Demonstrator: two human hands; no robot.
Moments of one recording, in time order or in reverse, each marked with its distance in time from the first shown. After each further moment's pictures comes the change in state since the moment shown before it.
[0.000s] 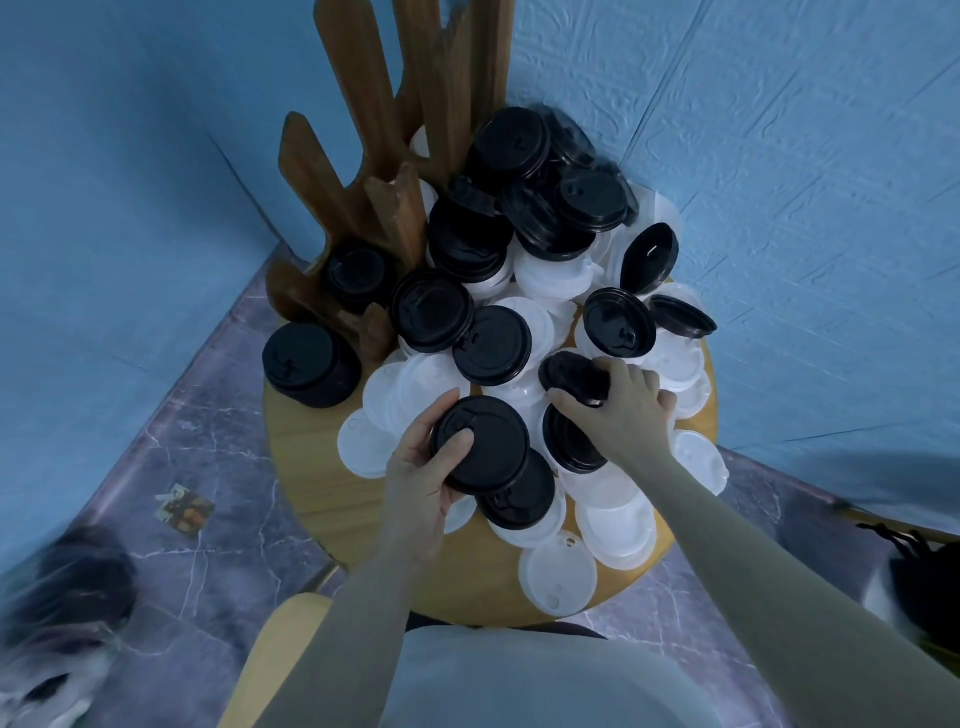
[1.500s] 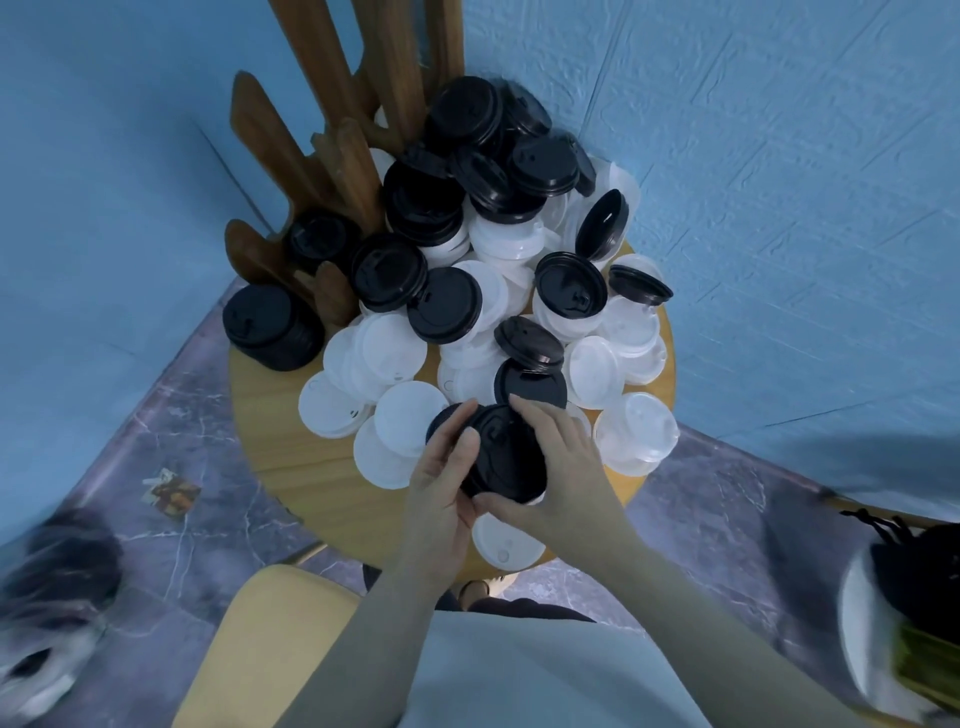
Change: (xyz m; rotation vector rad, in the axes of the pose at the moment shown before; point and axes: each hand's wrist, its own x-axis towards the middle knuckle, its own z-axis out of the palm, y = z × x) left_hand -0.051 -0.062 0.042 -0.147 -0.033 -0.062; right_hand -0.111 0.040 -0.005 0.278 -0.111 -0.501
